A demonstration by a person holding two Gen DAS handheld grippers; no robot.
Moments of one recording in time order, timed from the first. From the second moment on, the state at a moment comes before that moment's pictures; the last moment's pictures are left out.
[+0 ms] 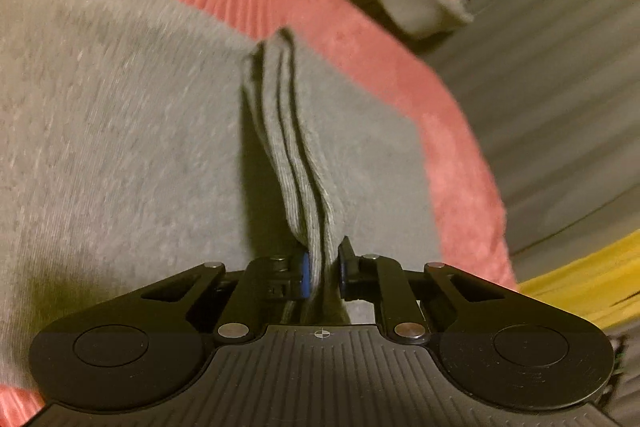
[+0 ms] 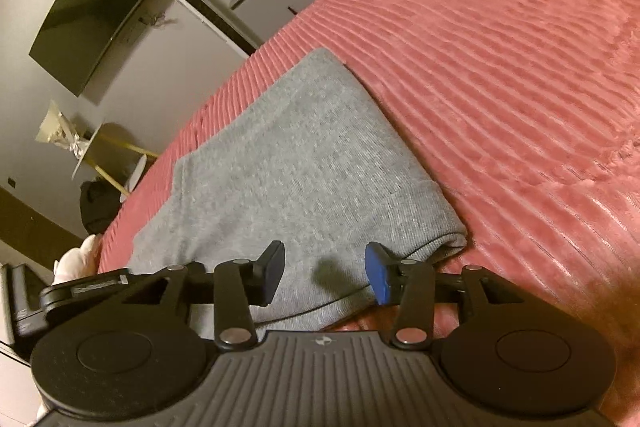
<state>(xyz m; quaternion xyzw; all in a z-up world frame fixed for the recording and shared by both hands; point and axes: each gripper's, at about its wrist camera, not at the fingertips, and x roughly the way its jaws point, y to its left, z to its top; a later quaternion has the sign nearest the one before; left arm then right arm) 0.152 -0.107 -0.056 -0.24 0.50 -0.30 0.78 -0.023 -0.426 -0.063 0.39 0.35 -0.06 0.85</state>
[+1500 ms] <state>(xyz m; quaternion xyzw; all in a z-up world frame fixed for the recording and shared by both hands) 0.226 -0.114 -0.055 -0.21 0.46 -0.22 0.83 0.008 -0.414 -0.074 0.41 0.36 -0.02 0.84</state>
